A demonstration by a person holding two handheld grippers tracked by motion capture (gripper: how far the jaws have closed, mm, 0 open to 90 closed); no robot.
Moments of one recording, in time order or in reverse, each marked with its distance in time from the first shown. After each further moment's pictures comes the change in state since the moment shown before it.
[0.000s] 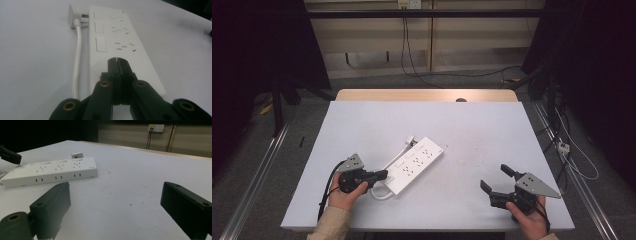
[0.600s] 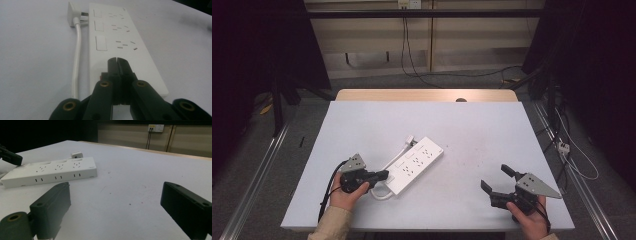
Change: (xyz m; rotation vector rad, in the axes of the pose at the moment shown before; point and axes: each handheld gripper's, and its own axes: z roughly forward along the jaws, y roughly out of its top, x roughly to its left) left arm -0.001 0.000 0.004 0.010 0.006 0.011; right arm 0.000 0.000 -0.001 -0.001 -0.002 0.002
